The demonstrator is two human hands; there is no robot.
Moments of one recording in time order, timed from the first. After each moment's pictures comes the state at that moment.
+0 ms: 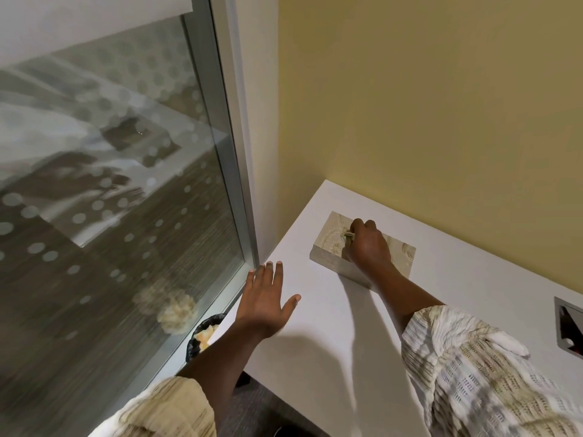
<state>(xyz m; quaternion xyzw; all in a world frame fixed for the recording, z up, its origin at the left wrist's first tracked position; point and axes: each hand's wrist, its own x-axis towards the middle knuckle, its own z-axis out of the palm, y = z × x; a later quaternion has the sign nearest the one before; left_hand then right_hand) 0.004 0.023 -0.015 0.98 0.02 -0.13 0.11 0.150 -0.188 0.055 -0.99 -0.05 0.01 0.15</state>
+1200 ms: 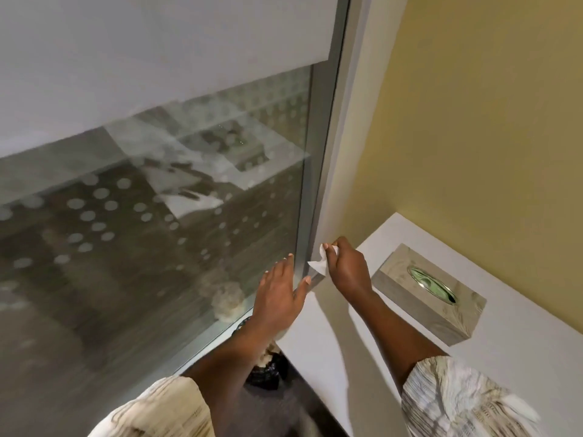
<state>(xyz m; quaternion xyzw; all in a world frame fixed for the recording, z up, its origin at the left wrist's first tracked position) -0.047 0.093 0.044 0.94 0.18 0.03 0.29 0.073 -0.034 0.084 -0.92 -0.17 0.05 0.35</state>
